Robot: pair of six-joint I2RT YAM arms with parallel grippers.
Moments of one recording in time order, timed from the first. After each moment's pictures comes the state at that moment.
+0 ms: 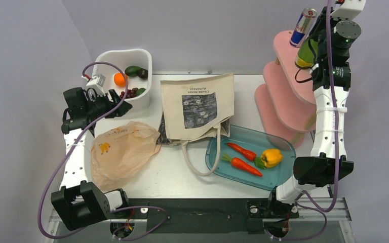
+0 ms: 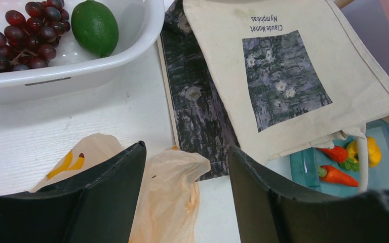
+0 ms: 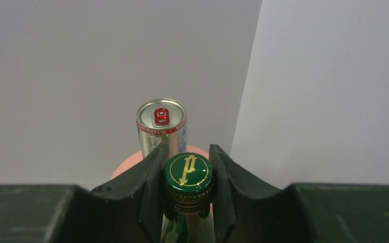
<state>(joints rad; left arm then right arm) 0.28 1.21 1.08 -0.41 0.71 -0.15 -0.15 1.60 2.02 -0.24 0.11 -0.04</state>
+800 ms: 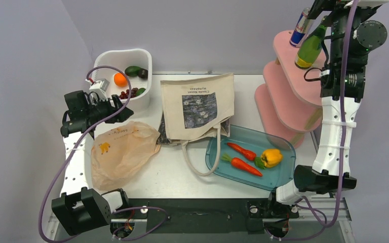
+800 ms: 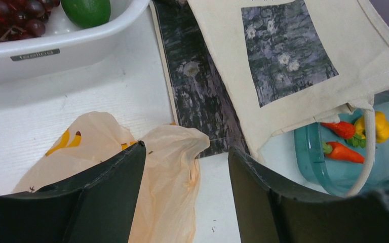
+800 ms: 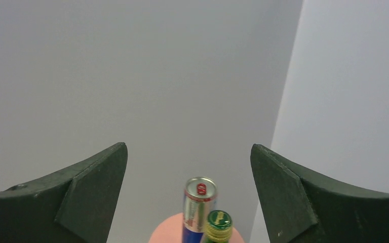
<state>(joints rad) 0.27 1.17 1.08 -0.52 0.71 -0.06 -0.13 1.54 2.12 -0.11 -0.02 -0.04</state>
